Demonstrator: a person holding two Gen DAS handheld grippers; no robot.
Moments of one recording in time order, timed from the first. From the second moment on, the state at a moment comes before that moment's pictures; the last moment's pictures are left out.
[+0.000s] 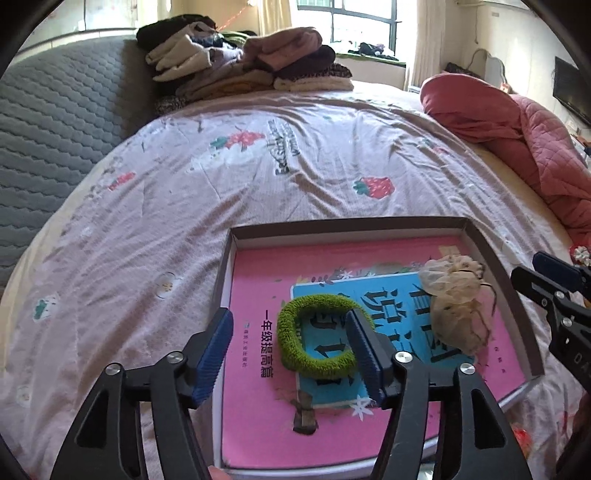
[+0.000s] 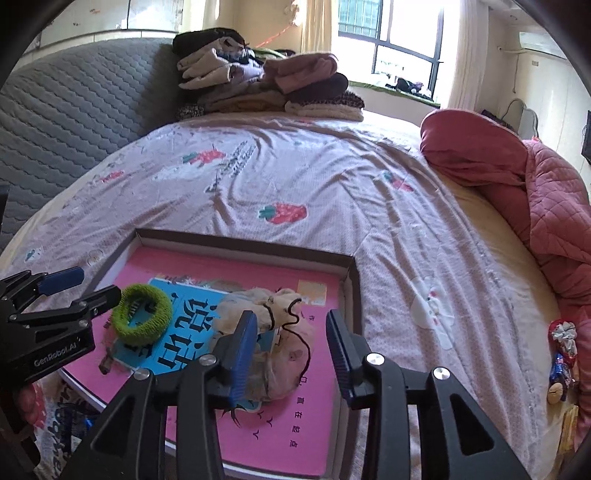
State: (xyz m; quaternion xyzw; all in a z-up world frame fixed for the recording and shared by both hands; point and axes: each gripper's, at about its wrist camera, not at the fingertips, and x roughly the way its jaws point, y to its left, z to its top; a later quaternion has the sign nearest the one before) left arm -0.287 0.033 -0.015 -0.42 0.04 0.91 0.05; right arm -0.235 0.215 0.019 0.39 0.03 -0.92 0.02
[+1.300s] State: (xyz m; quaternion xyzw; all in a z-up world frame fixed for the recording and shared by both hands) left arm -0.092 0.019 0.107 -0.30 0.03 0.95 0.04; right arm -0.063 0.196 0.135 0.27 0.06 -0.96 0.06
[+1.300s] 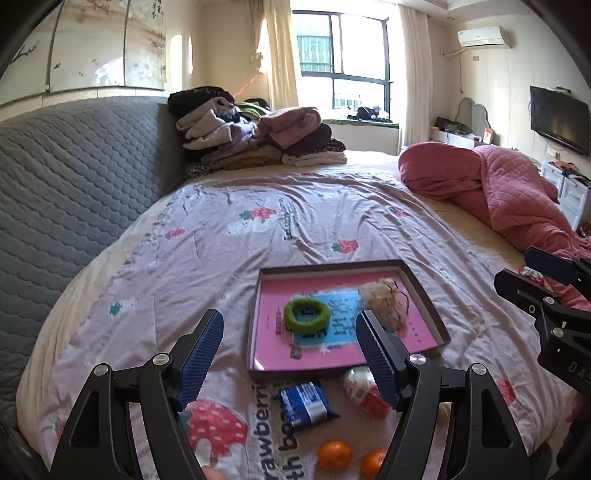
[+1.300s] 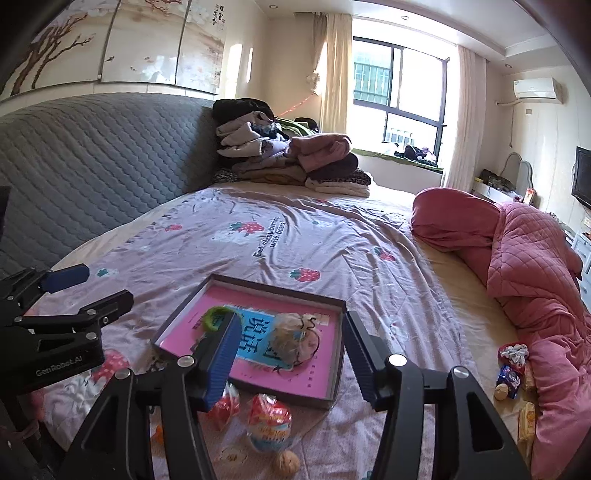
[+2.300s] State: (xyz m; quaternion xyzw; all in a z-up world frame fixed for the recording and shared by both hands) left arm -0.031 0.012 0.025 -0.36 0.04 0.93 0.05; right arm 0.003 0.199 0.069 0.32 0.05 -0.94 0.07
